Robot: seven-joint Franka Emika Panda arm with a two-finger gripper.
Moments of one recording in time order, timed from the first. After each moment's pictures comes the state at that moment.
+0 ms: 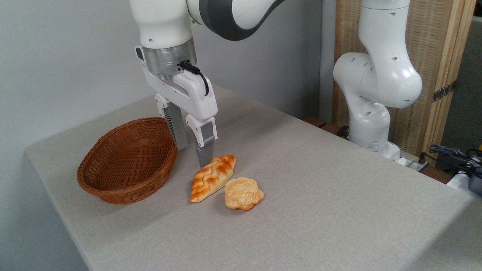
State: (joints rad) arm -0.12 -0.04 0.01 -1.84 -0.06 1.80 0.69
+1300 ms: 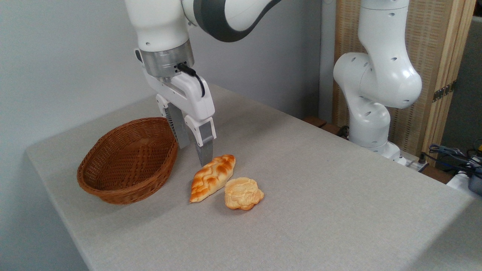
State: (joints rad) arm -0.12 -0.02 -0.01 -1.83 -0.06 1.77 0.69
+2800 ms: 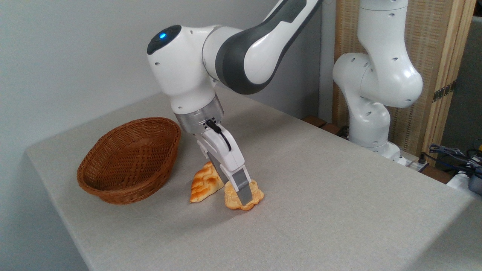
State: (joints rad) arm -0.08 0.00 0.00 -2.06 0.06 1.87 0.85
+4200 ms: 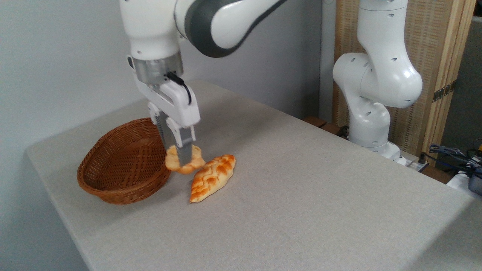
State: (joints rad) arm -0.09 0.00 -0.11 -1.86 -0.08 1.91 0.61
